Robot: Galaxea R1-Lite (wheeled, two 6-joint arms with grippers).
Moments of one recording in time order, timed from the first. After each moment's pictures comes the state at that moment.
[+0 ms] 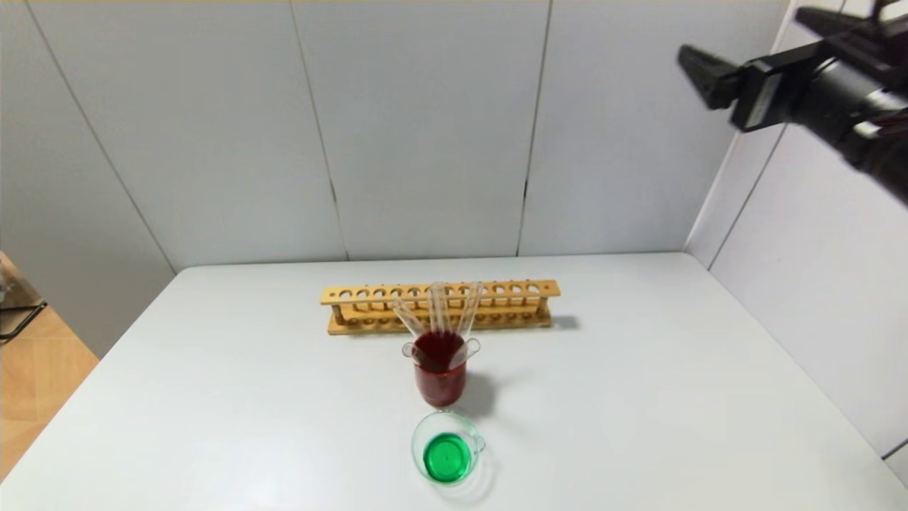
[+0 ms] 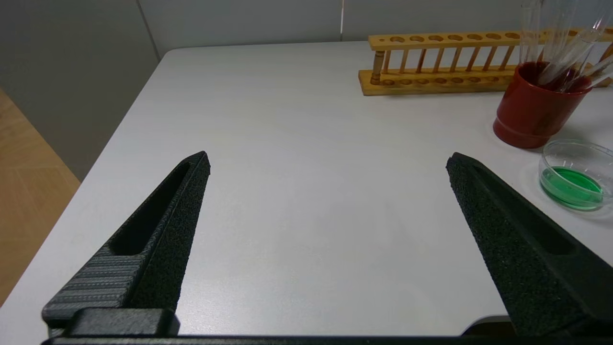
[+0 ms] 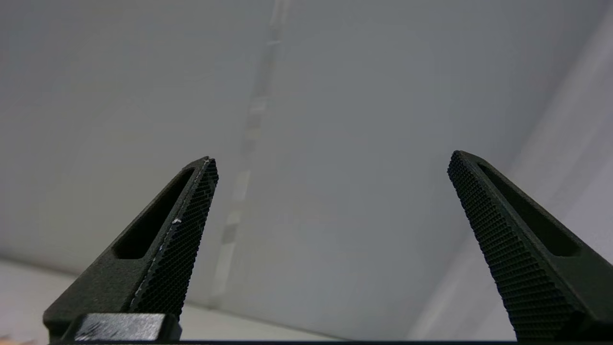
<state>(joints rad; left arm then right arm) 0.00 0.00 0.00 -0.01 0.00 -0.01 0.36 1.45 -1.02 -0.79 -0.23 -0.38</state>
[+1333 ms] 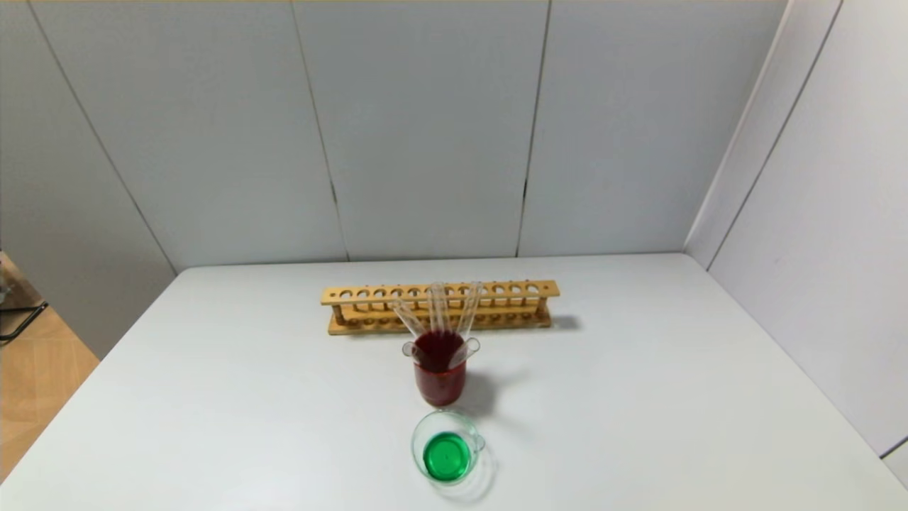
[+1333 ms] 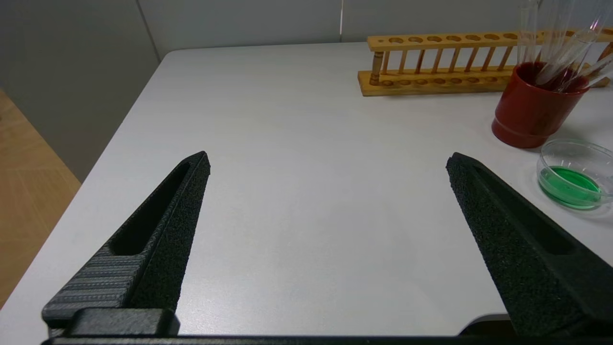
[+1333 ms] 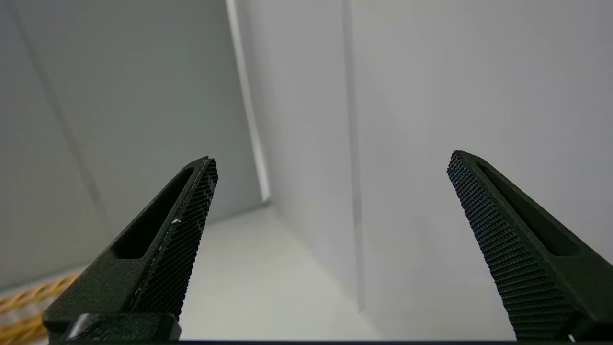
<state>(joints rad) 0.00 0.00 0.00 -0.01 0.00 -0.01 0.00 0.02 -0.62 0.26 -0.42 0.01</state>
